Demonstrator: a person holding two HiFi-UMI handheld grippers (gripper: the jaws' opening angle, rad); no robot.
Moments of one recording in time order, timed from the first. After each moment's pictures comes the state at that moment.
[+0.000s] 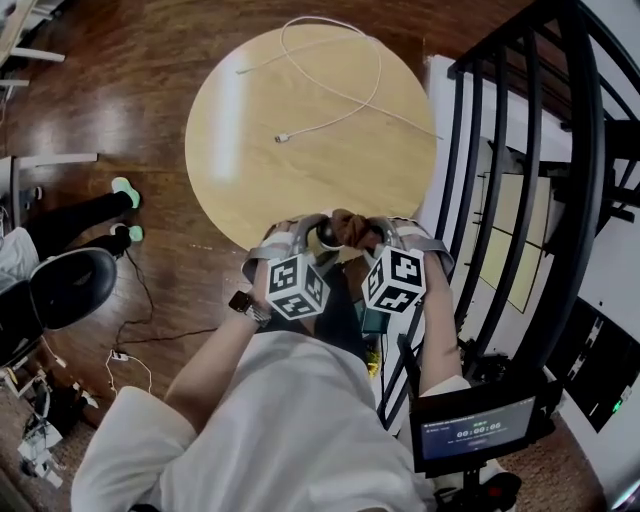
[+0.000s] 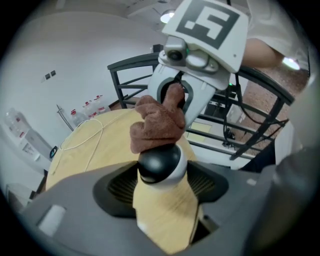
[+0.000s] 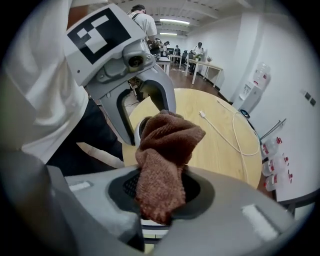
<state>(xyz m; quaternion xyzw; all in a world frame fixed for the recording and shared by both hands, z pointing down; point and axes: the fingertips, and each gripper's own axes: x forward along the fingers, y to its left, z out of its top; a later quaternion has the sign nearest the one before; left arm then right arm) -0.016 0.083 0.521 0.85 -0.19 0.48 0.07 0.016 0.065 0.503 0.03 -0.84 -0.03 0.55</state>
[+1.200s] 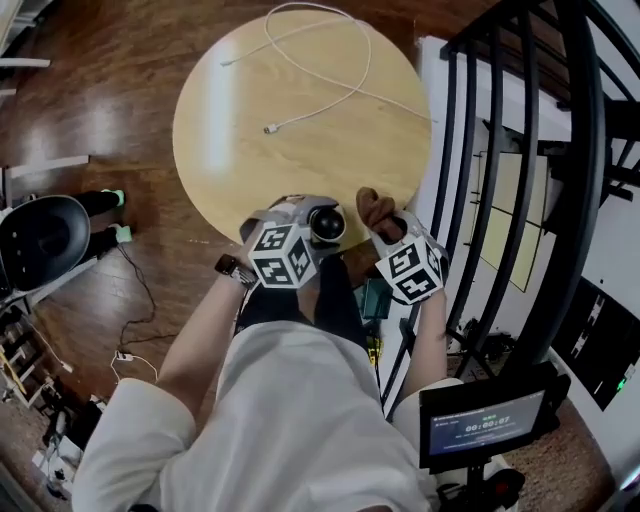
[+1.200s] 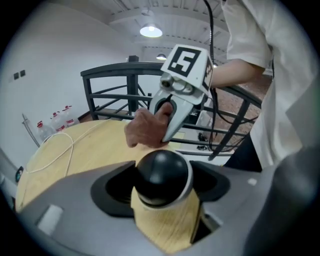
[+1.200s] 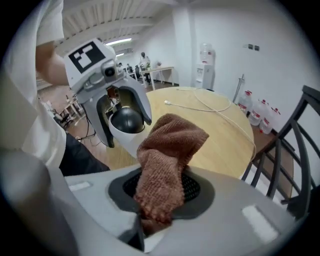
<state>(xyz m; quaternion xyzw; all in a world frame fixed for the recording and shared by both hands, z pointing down) 0.003 0.085 0.527 0.91 -0.02 0.42 0.06 0.056 0.052 0.526 0.22 -0.85 0.16 0.45</state>
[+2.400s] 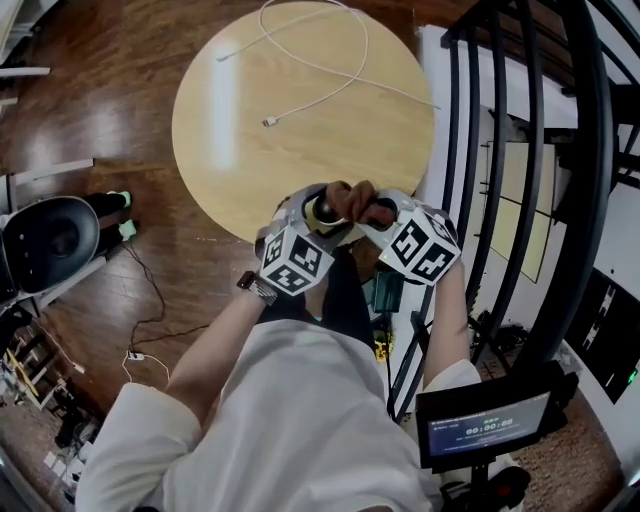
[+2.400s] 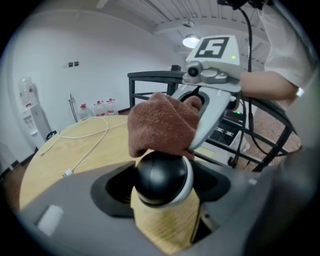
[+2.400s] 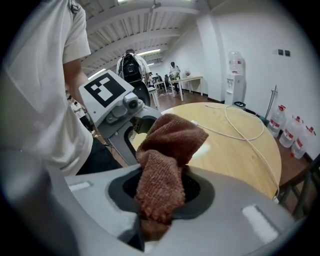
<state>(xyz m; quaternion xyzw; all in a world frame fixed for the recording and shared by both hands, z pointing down) 0.000 0.052 0.519 0.89 -0.25 0.36 0.15 0.008 0.049 0.478 0.06 -0.91 0.13 0.40</state>
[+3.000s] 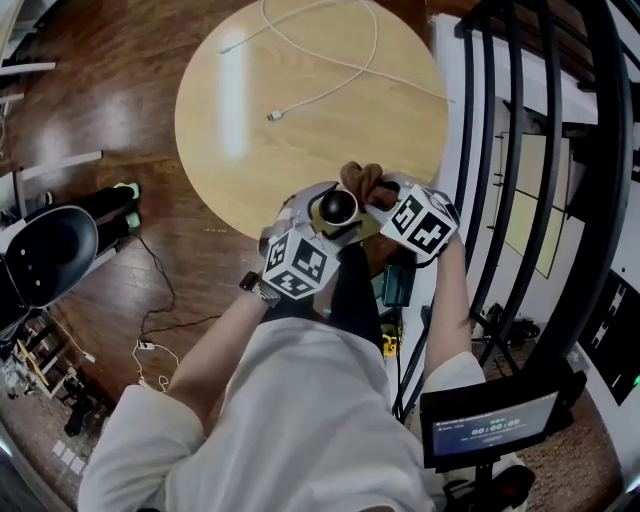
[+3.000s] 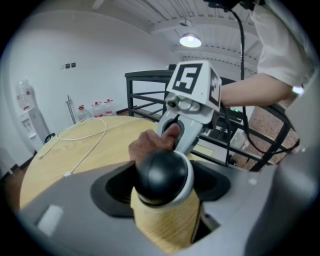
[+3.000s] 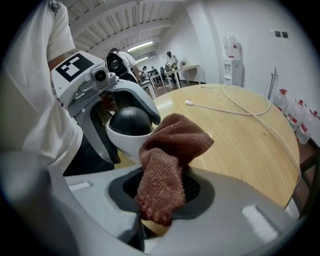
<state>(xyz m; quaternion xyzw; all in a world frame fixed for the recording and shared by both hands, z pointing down) -0.005 0.059 0.512 0.89 -0.24 0.36 0.14 0.004 0.038 0.536 0.05 -0.88 0.18 0.43</state>
